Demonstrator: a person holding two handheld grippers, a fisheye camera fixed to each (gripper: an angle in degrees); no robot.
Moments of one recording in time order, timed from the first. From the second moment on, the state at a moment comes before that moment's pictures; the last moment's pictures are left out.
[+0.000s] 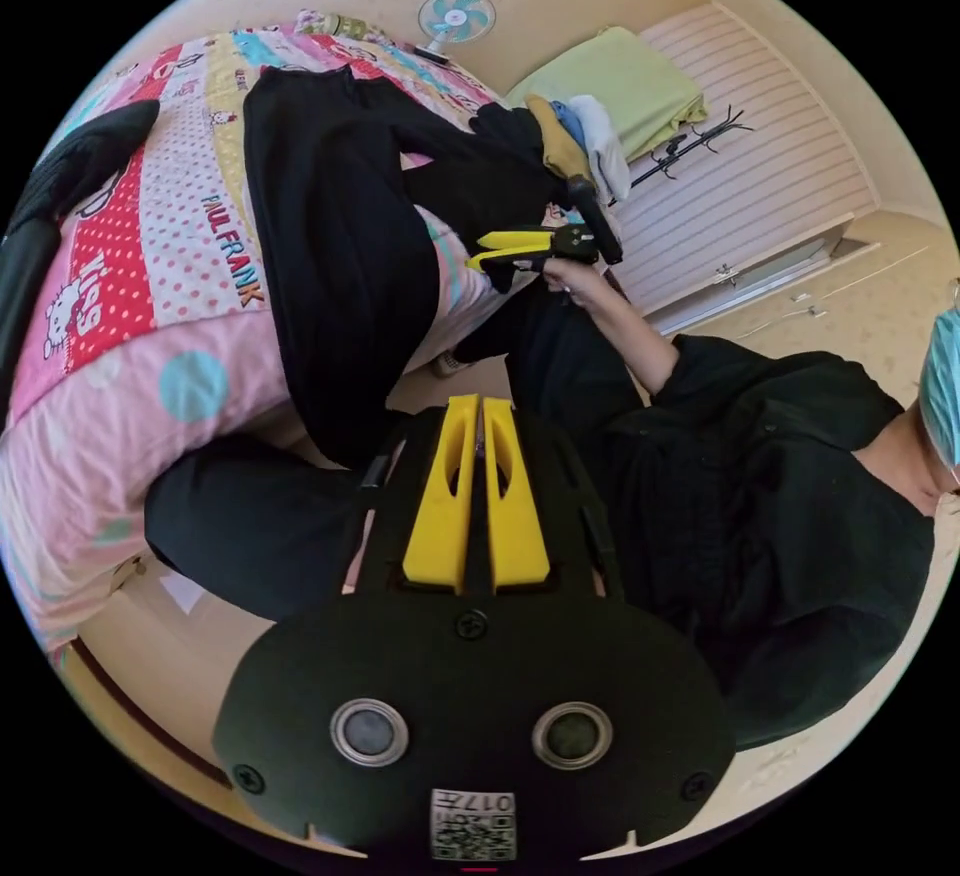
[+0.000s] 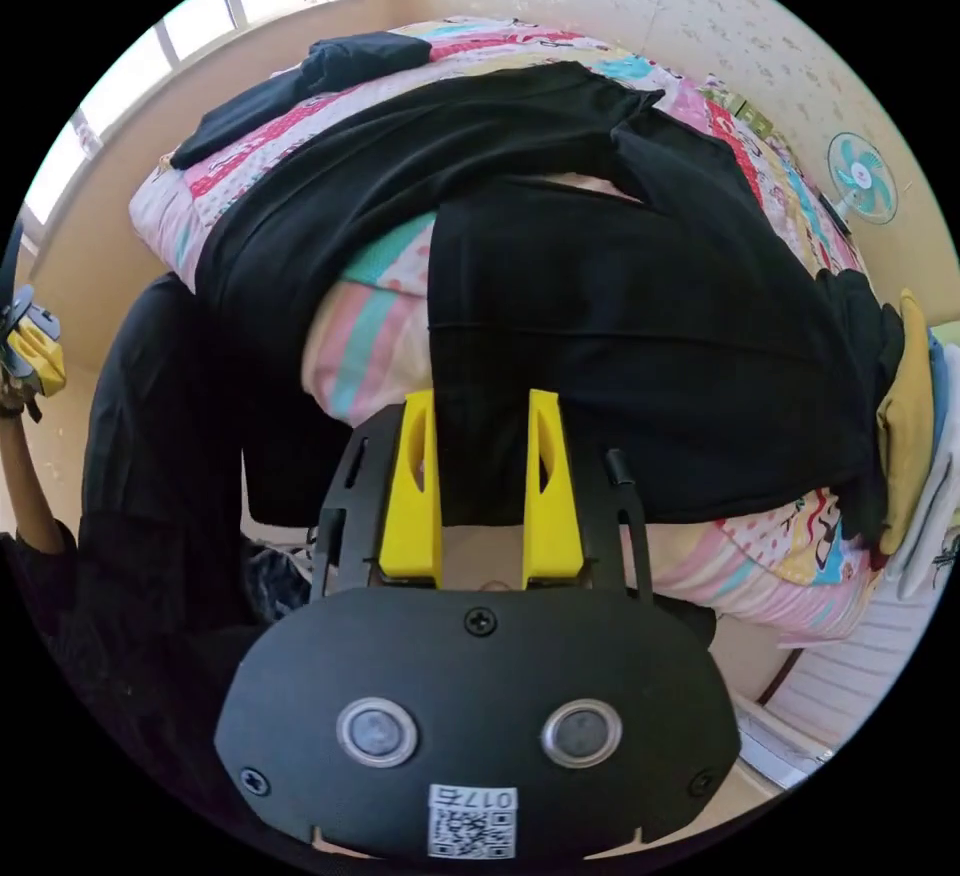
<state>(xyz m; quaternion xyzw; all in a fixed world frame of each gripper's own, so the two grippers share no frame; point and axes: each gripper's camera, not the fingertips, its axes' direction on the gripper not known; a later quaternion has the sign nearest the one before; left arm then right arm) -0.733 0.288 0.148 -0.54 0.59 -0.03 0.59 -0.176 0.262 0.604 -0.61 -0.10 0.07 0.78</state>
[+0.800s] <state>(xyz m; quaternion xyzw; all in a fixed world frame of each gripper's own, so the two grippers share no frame) -0.422 0.432 0.169 -0.59 0.67 -0.14 0.43 0.128 0.266 0.312 -0.30 -0.15 0.47 0.81</state>
